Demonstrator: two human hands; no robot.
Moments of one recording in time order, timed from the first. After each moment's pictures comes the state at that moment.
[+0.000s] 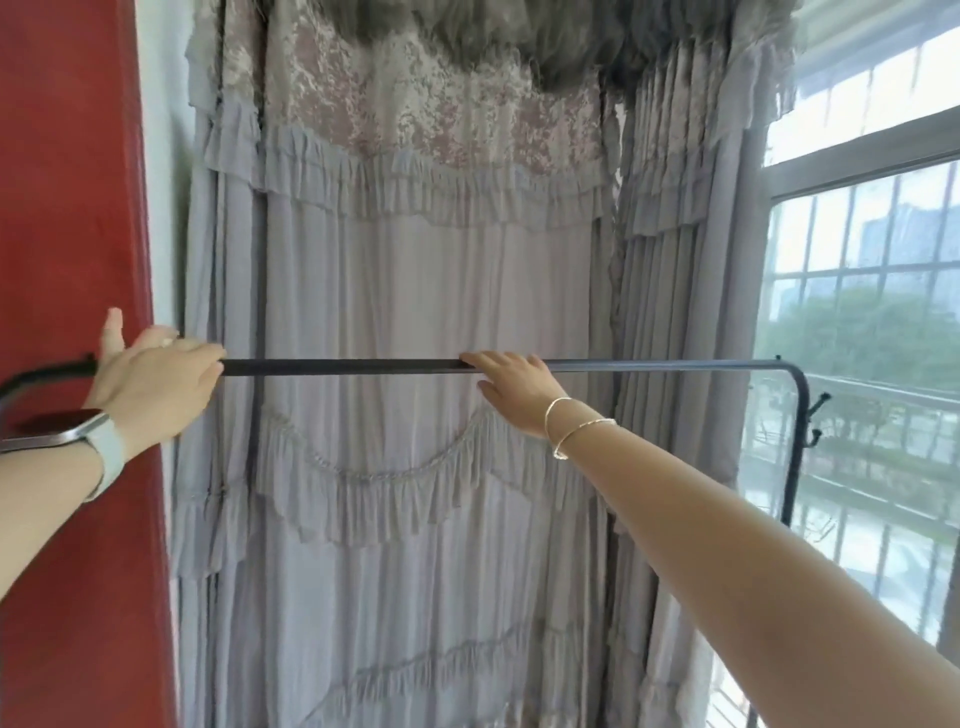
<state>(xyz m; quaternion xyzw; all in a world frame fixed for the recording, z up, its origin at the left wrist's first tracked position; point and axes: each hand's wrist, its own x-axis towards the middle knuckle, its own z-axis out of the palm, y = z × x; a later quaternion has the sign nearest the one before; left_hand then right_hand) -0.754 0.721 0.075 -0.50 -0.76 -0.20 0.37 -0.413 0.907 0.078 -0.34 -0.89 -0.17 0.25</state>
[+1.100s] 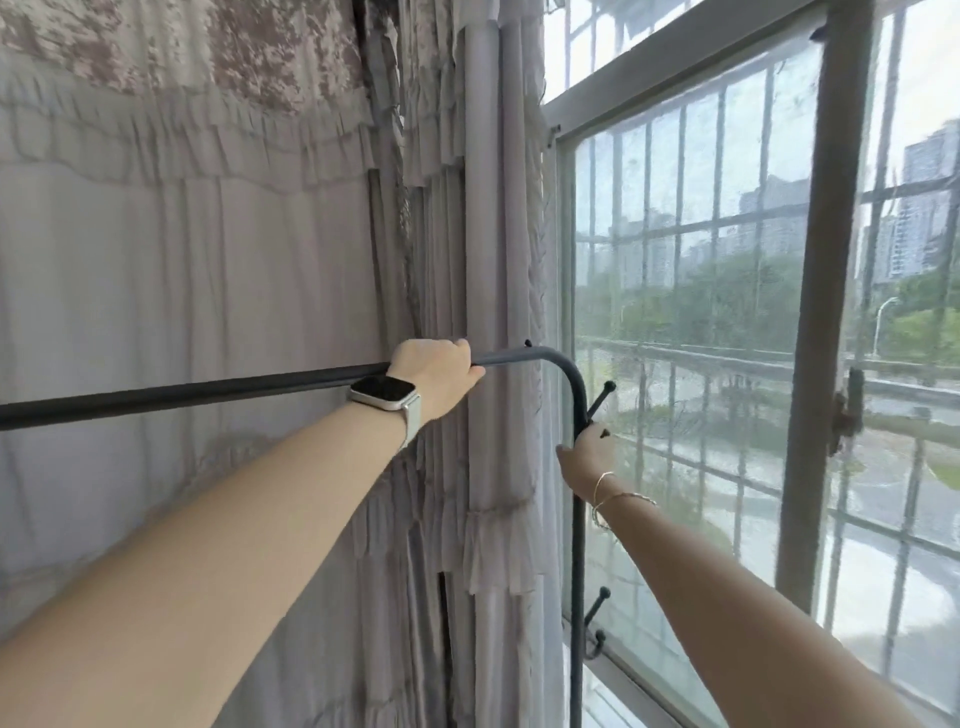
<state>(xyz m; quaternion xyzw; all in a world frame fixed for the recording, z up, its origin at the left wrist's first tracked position) -0.174 1.186 0.088 -0.71 -0.59 -0.12 0.37 0.011 1.253 -0.034 -0.67 -0.57 0.17 0.44</state>
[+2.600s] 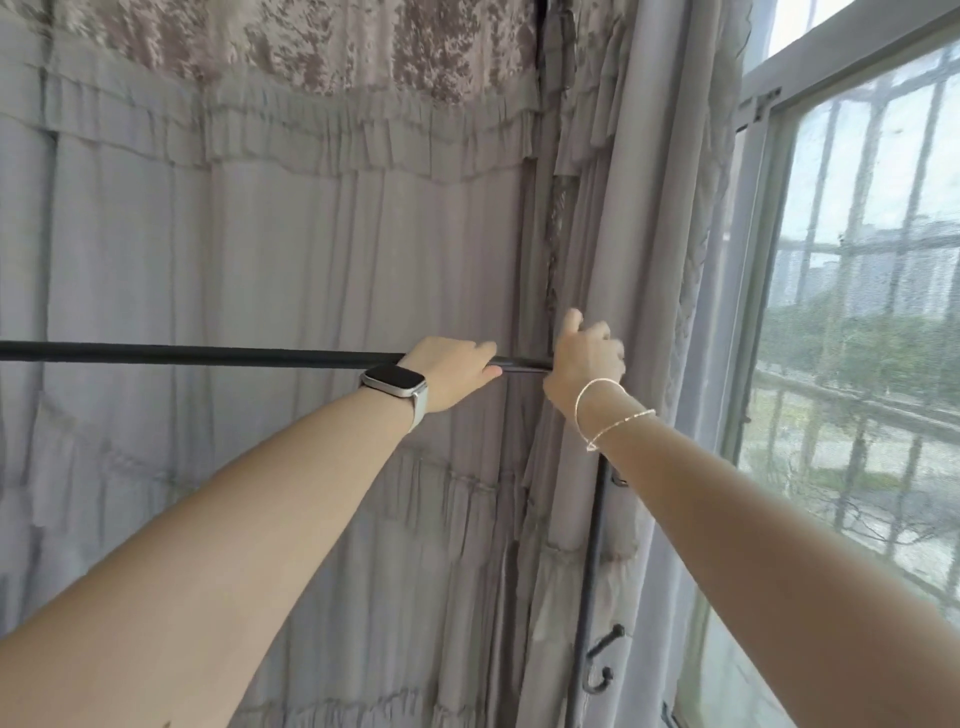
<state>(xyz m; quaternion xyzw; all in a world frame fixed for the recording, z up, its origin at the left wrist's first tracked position) -0.275 1.242 0.094 -0.66 -0.67 -0.07 0.33 -0.116 1.302 0.098 -0.54 -0.78 -0.09 0.32</state>
